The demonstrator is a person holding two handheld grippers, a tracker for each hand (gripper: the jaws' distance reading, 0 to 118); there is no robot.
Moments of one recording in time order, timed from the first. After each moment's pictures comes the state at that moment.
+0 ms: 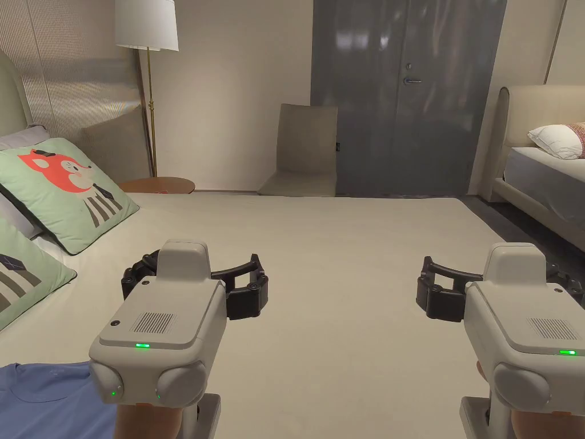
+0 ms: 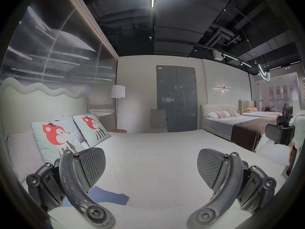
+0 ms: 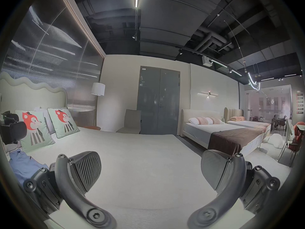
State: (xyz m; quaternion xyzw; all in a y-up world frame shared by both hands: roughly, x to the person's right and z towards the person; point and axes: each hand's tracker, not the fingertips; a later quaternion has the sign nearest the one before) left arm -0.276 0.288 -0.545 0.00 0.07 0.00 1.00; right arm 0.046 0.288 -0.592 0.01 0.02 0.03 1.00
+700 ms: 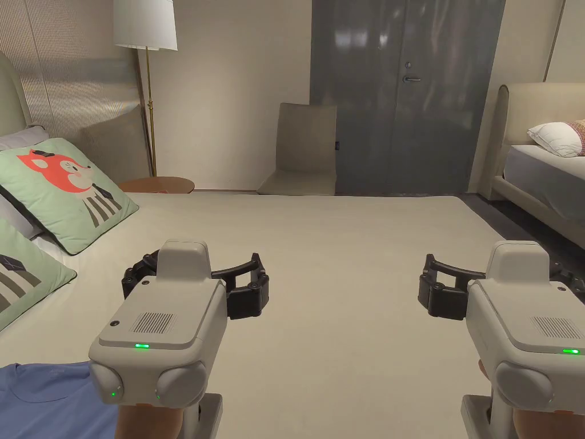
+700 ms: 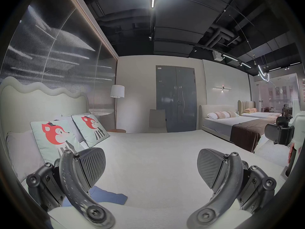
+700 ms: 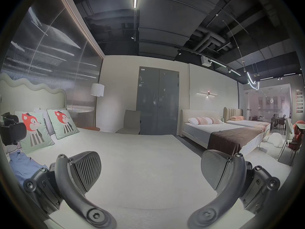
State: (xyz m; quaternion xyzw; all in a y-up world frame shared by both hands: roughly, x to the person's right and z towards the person) left arm -0.274 0.288 -0.544 0.00 0.07 0.00 1.00; right arm 0.047 0.289 -0.588 0.01 0.02 0.03 1.00
